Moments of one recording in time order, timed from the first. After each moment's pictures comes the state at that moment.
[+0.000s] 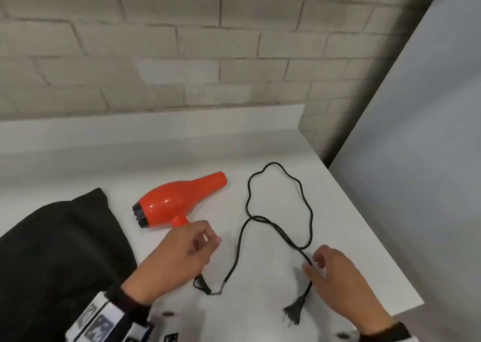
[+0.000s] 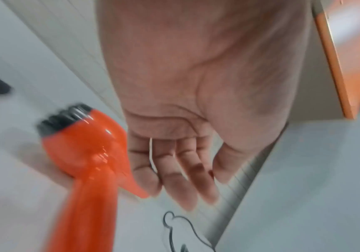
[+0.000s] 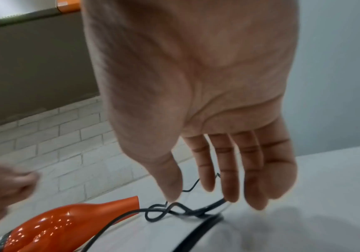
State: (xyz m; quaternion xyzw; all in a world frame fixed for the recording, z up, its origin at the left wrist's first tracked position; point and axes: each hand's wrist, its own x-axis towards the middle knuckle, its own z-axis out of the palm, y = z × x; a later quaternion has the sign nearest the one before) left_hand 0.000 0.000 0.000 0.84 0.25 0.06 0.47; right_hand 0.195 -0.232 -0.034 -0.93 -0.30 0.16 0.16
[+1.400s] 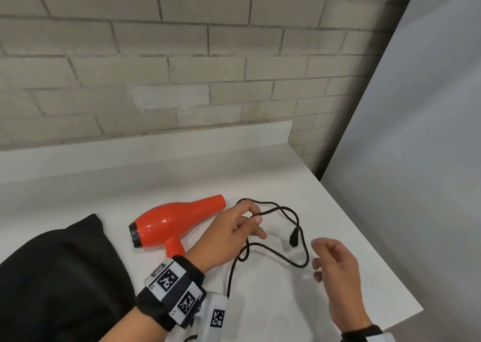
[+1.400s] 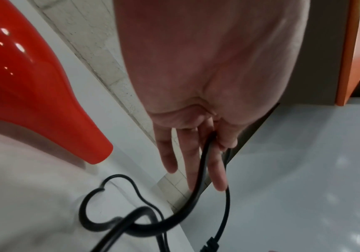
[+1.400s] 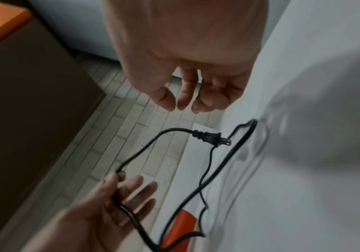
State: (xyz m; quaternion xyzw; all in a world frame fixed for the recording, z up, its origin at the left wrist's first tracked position) left_hand 0.088 -0.007 0.011 0.81 0.12 0.13 0.57; right_hand 0.189 -0.208 -0.026 -0.73 -0.07 0.14 0.67
